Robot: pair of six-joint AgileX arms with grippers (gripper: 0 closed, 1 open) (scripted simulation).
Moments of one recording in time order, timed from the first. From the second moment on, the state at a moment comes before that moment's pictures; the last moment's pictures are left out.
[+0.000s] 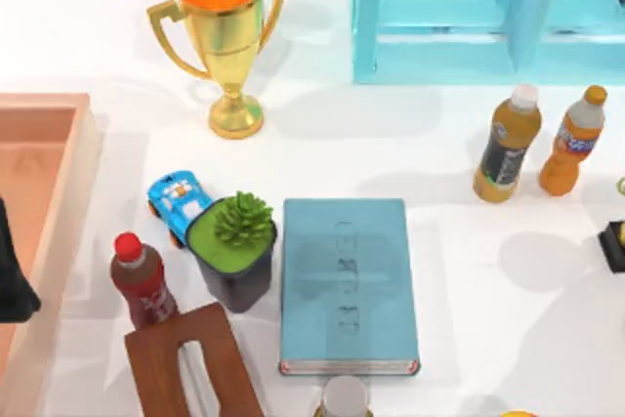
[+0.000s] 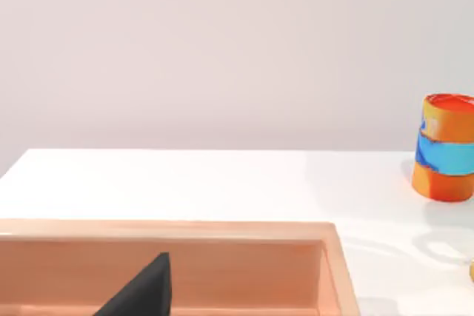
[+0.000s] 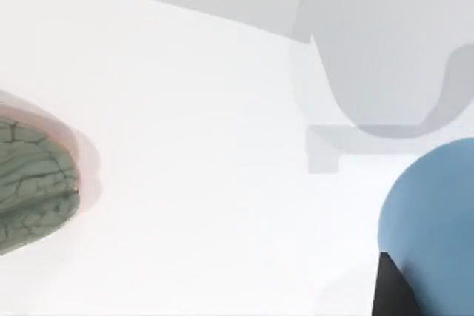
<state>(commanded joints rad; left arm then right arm) 0.00 0.00 0.00 0.00 0.00 0.00 -0.54 1.91 1.41 -1.07 0.00 -2.10</state>
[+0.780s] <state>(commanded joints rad) 0.00 0.00 0.00 0.00 0.00 0.00 -0.33 1.82 1.54 -1.11 0.04 -1.73</state>
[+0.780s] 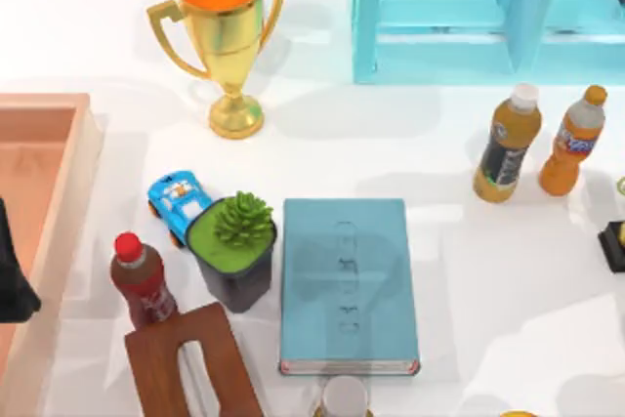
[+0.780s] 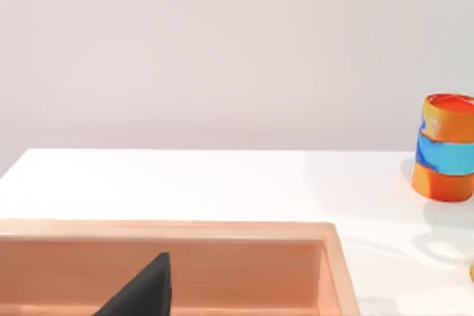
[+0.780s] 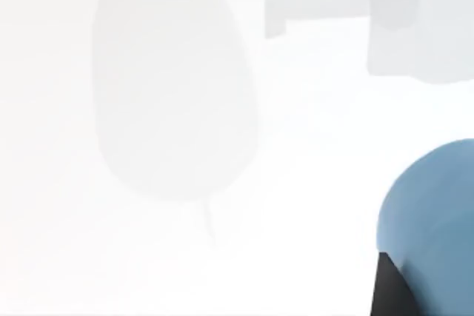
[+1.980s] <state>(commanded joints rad) 0.00 0.00 0.00 0.00 0.00 0.00 0.61 1.85 1.58 -1.37 -0.03 0.45</state>
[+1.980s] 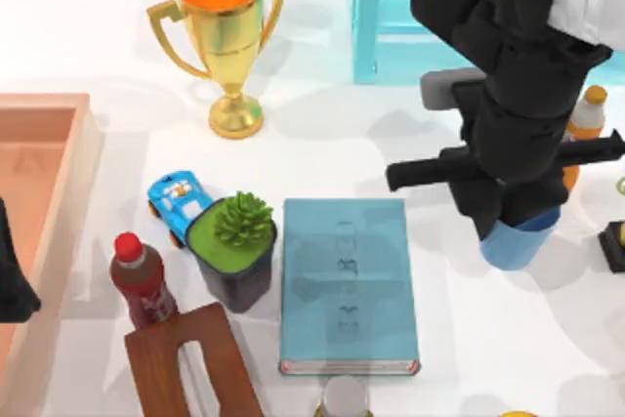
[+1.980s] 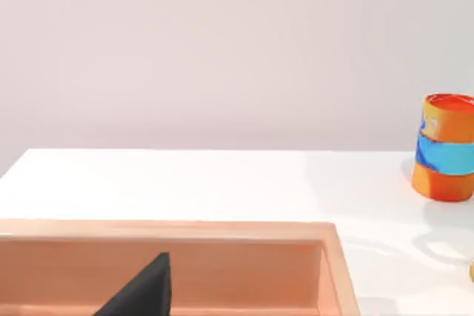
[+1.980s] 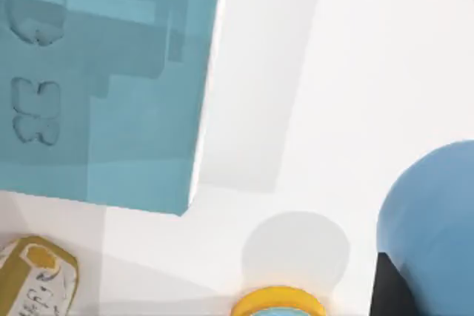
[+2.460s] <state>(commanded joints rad) 0.00 0.00 0.00 0.00 0.00 0.00 0.70 1.84 1.58 -1.32 0.03 0.72</state>
